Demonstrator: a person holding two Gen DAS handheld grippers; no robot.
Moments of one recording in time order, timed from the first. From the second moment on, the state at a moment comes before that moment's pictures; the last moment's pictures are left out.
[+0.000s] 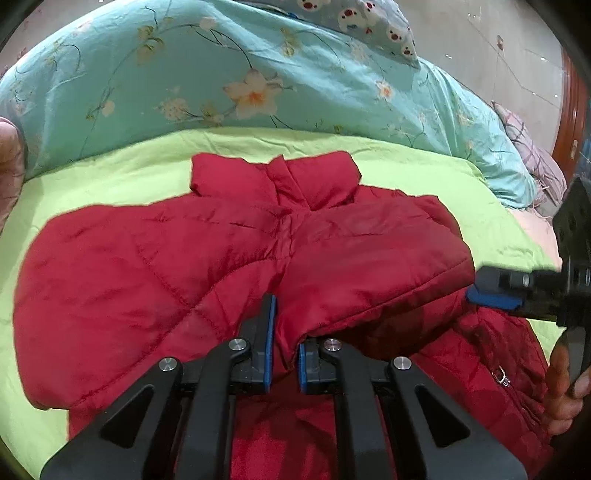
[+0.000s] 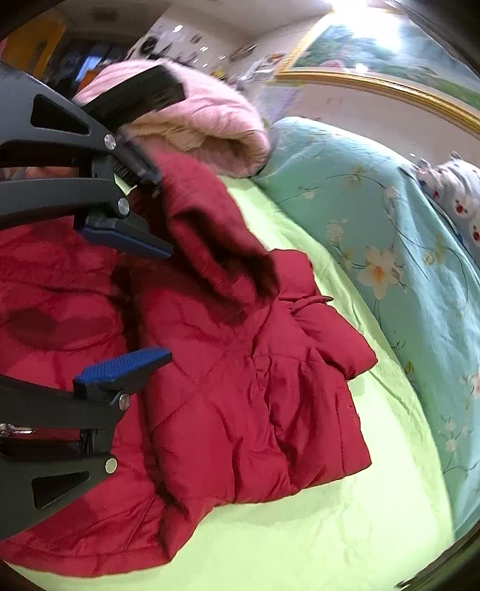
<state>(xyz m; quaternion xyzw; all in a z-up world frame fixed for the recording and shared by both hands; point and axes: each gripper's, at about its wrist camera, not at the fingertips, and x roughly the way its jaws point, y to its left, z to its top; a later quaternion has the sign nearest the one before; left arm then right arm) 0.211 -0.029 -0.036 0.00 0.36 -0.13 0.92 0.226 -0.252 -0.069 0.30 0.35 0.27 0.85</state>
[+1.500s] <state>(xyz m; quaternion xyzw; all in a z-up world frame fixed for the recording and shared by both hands) 0.167 -0.006 -0.019 -0.02 0.37 -0.16 0.91 0.297 -0.240 -0.079 0.40 0.38 0.31 0.78</state>
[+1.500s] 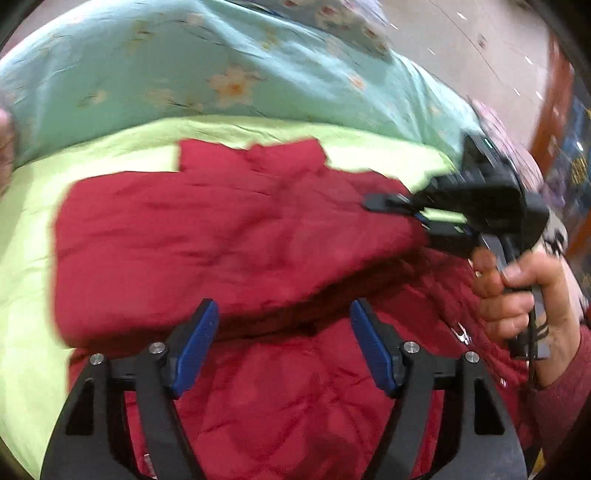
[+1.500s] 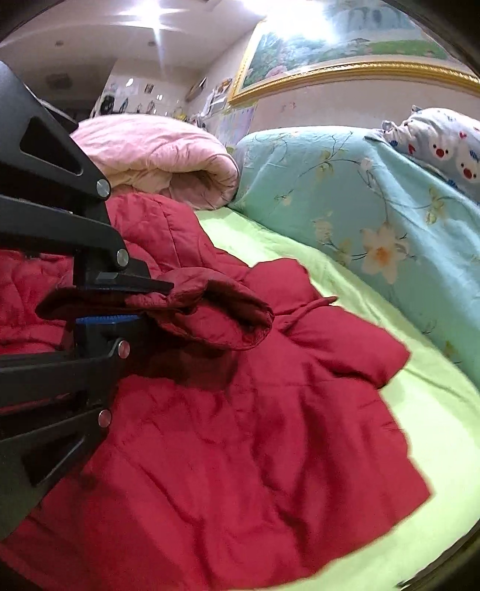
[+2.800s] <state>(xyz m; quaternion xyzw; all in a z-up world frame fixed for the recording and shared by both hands) 0.255 0.051 -0.058 -0.02 0.42 -0.04 0.91 0.279 -0.250 -0.066 0.11 0.37 0.14 0.91</state>
